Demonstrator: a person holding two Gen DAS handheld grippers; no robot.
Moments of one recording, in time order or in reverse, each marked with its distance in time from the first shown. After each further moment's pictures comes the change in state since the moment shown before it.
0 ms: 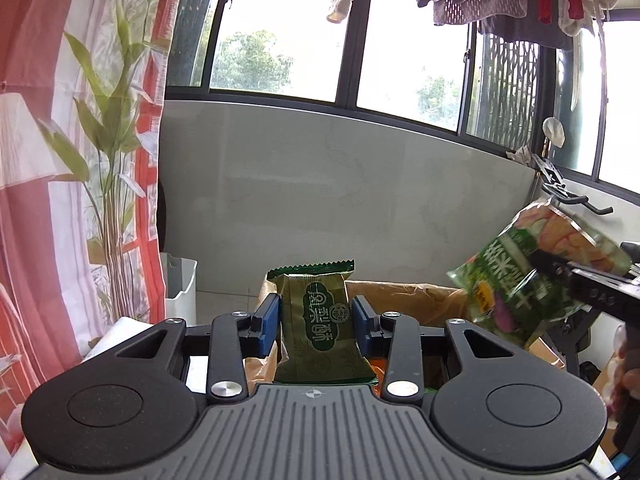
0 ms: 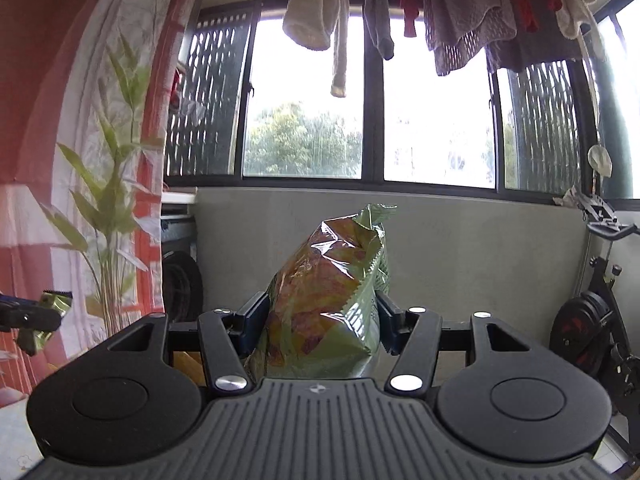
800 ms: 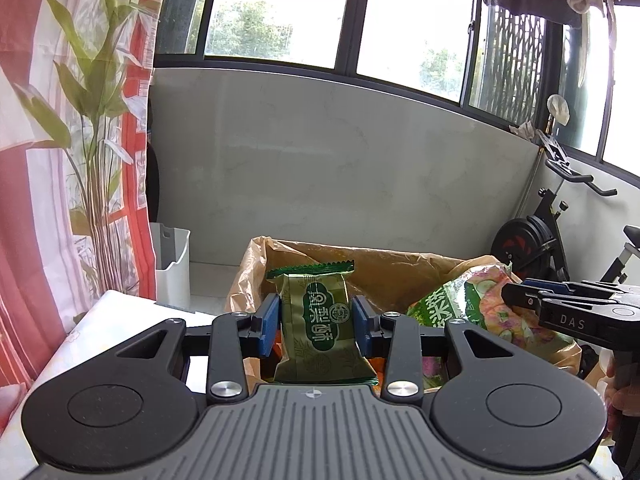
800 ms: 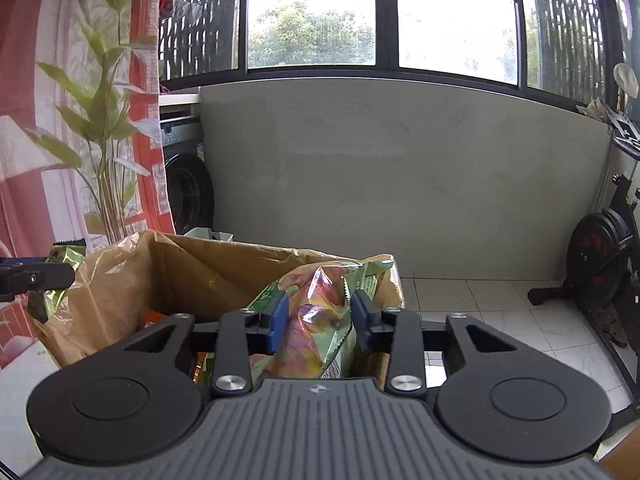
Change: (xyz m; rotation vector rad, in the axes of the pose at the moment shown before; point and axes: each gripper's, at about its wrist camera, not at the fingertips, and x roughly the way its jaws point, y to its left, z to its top) left arm 0.030 -0.008 -0.010 -0.006 0.088 0.001; right arm 0.043 0.002 -0.024 0.010 0.294 0.065
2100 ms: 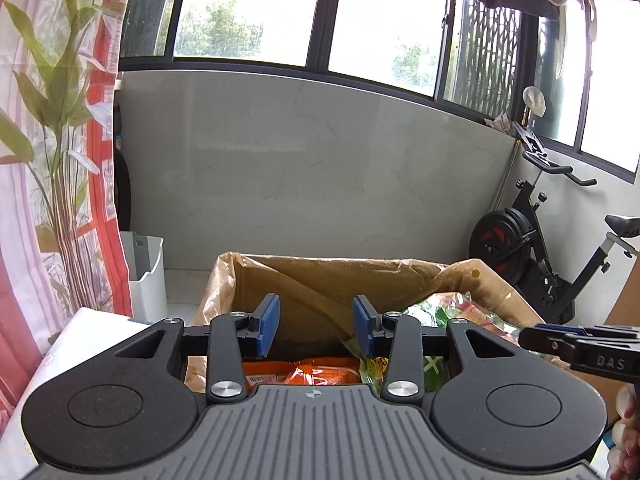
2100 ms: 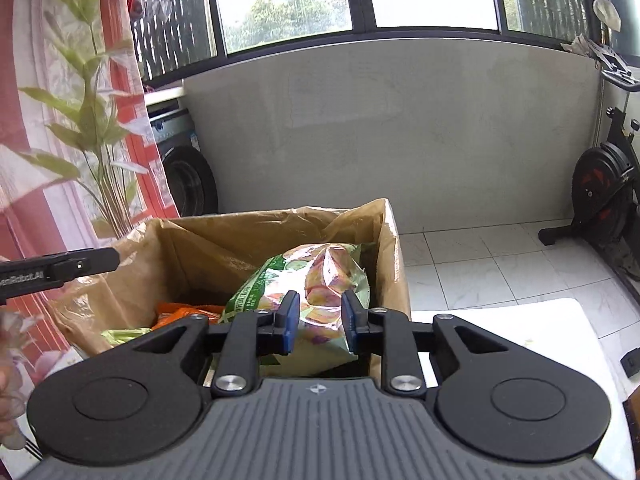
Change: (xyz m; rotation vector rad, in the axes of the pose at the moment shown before) left arm 0.027 -0.002 0.013 0.042 -0.005 -0.071; right arm -0.035 -0.016 -0.022 0.209 0.051 0.038
